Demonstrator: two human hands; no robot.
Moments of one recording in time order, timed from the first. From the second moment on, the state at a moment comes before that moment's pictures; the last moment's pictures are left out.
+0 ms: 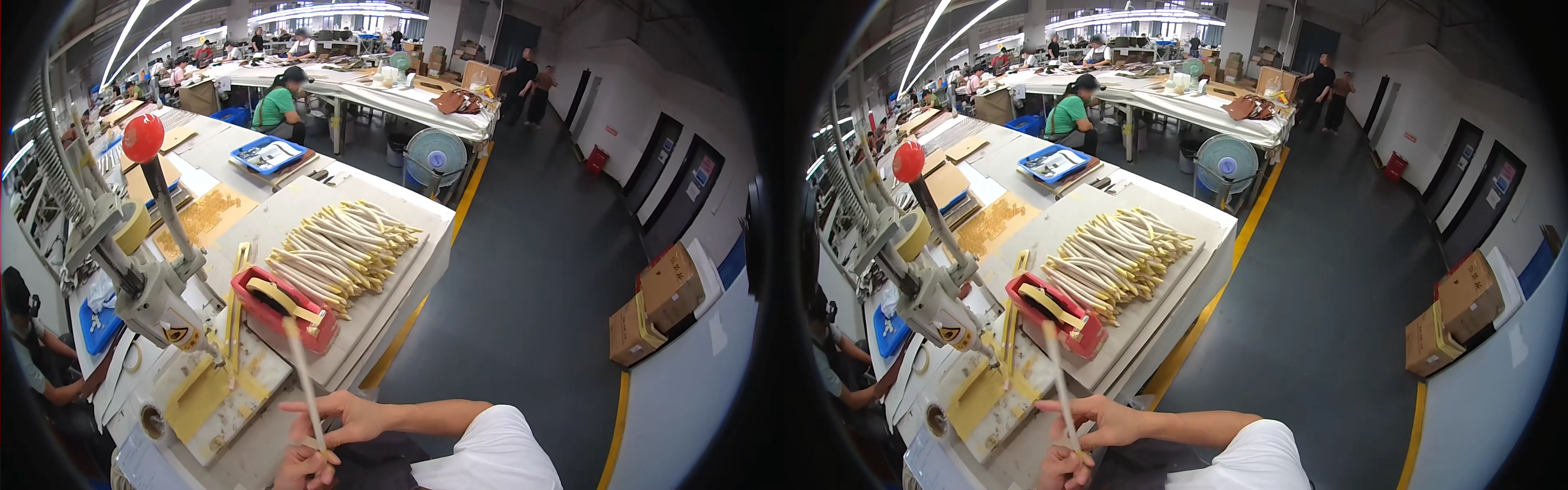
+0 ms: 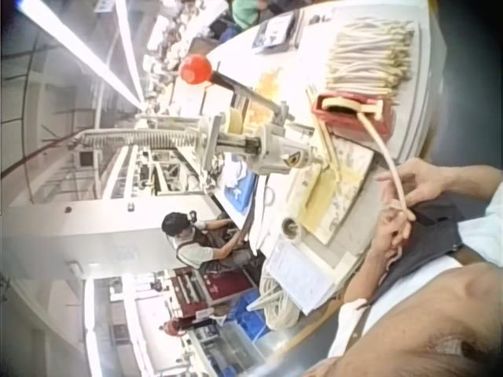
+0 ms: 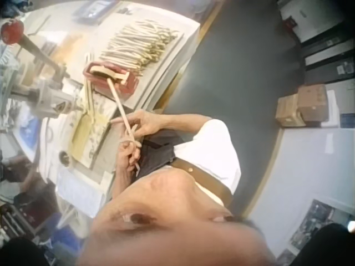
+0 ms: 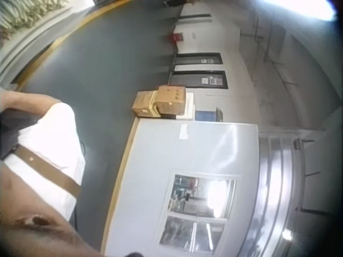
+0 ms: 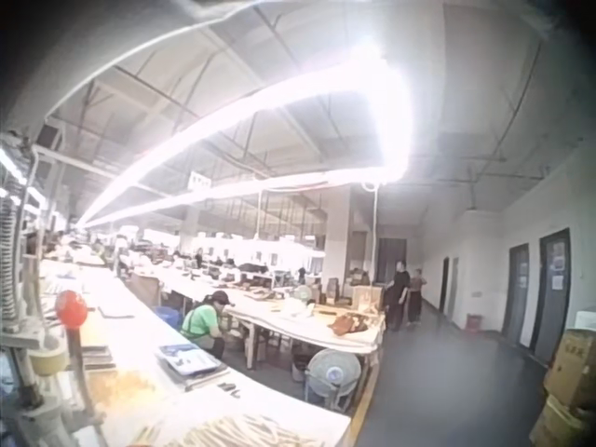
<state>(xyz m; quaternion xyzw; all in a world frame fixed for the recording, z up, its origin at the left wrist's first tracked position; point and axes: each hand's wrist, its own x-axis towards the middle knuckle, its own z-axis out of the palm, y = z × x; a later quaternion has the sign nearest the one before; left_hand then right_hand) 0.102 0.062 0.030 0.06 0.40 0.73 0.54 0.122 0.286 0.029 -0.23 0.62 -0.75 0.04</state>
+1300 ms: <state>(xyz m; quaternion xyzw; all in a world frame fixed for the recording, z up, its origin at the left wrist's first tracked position) 0.089 0.065 0.058 0.36 0.84 0.41 -0.07 0.119 0.276 0.054 -0.11 0.79 -0.61 -0.03</state>
